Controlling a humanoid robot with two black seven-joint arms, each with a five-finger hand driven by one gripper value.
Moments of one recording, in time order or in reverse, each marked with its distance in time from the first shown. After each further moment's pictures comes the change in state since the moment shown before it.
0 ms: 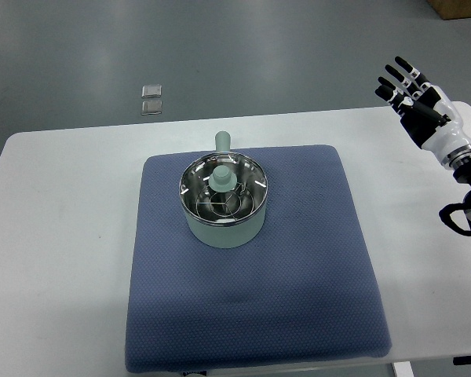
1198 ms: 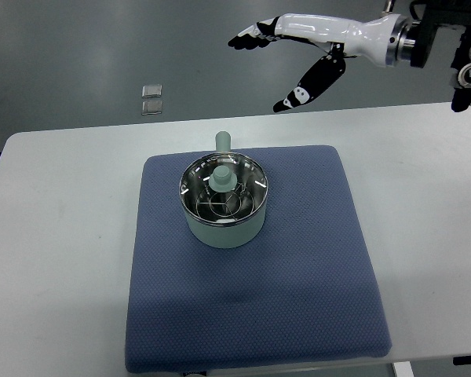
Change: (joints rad) left arm 0.000 0.000 0.000 0.000 0.000 0.000 0.000; right arm 0.702 -0.323 -0.886 0.331 -0.625 0.111 0.068
